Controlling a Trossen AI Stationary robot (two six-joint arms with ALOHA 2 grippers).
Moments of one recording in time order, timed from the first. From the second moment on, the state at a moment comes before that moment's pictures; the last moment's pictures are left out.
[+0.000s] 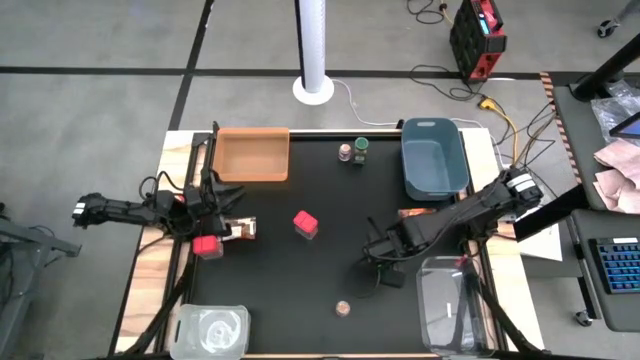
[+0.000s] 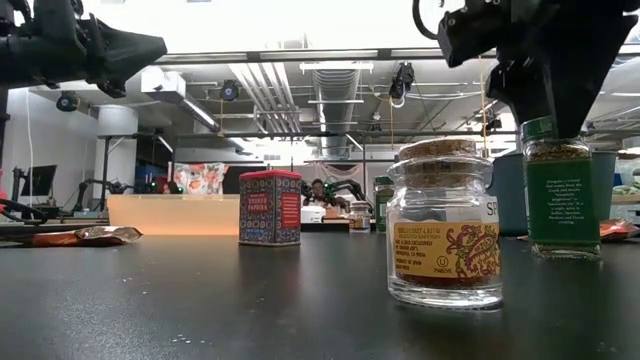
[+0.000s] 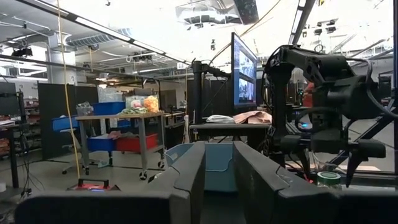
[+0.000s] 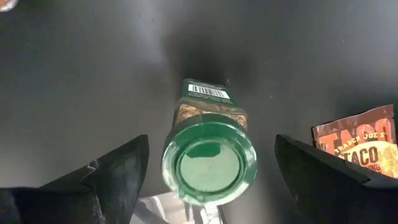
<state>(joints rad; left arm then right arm) -0.11 0.12 0.01 0.45 -0.40 0.18 0.35 1.67 1.27 -1.12 -0.01 0.63</state>
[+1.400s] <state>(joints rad) -0.11 0.12 0.01 0.56 -0.40 0.22 0.41 1.37 1.54 -1.39 -0.02 1.30</state>
